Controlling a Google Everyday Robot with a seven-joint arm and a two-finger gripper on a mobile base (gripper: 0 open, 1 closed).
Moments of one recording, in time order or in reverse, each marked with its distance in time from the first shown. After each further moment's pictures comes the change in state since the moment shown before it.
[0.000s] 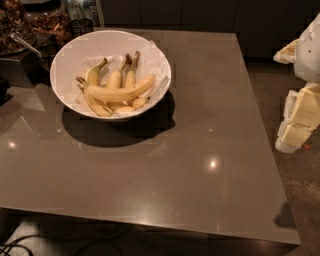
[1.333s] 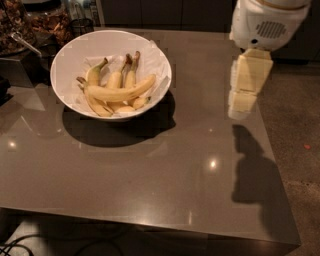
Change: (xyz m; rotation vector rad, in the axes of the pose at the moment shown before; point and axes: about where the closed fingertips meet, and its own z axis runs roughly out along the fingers) arm -0.077 -0.030 0.002 -0.016 0.102 -0.071
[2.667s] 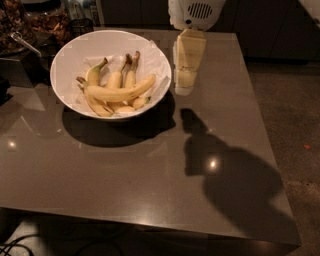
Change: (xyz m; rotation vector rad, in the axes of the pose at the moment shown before) arm -0.108 -0.040 0.012 0.001 -0.107 -0.189
